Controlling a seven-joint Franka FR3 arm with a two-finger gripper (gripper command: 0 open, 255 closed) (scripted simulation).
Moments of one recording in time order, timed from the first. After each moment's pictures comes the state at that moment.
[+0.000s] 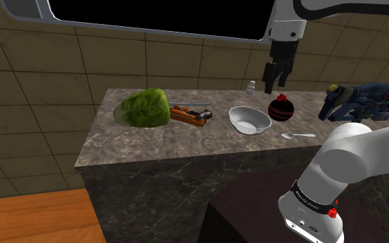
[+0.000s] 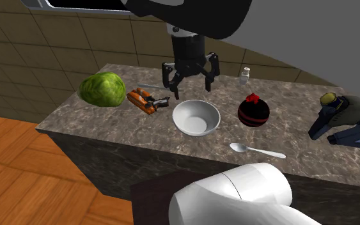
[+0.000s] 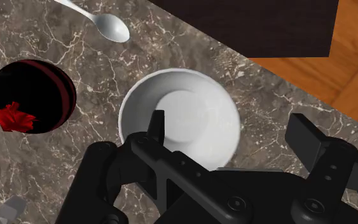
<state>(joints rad) 0.00 -0.81 0.01 -2.40 -0.07 1.45 0.05</state>
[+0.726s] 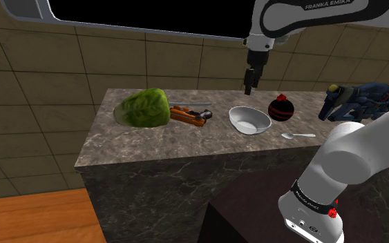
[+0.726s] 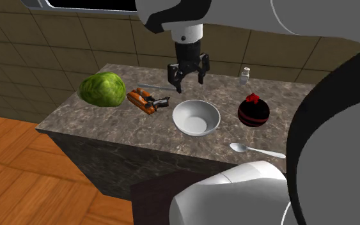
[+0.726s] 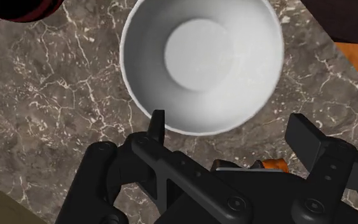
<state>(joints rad) 0.06 -0.54 -0.12 -2.36 -0.13 1.73 -0.24</state>
